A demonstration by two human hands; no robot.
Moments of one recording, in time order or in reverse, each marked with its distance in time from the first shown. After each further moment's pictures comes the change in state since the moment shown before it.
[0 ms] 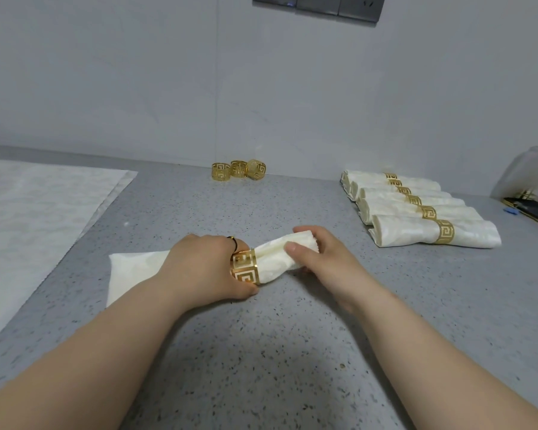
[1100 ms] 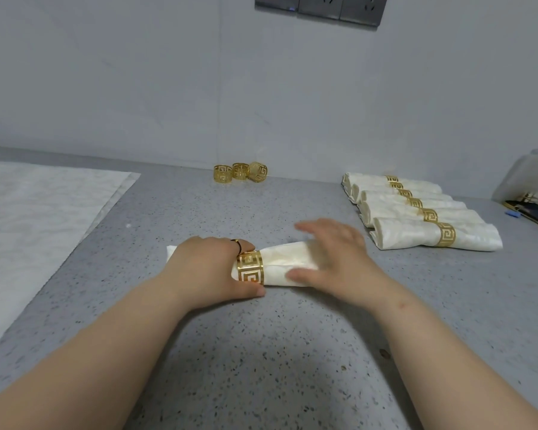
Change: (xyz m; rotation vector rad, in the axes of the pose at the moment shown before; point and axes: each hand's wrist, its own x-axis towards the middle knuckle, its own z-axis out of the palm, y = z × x) left_hand 0.001 0.001 0.001 0.048 -0.030 0.036; right_hand -0.011 -0.017 -0.017 -0.972 0.017 -0.338
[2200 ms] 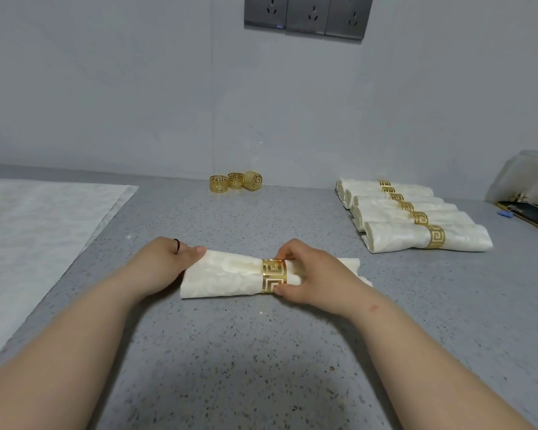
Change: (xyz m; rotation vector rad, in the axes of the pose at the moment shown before) left_hand -0.011 -0.037 -0.008 -0.643 0.029 -0.493; right_hand -0.002 -0.004 0.008 0.216 -0.140 -0.058
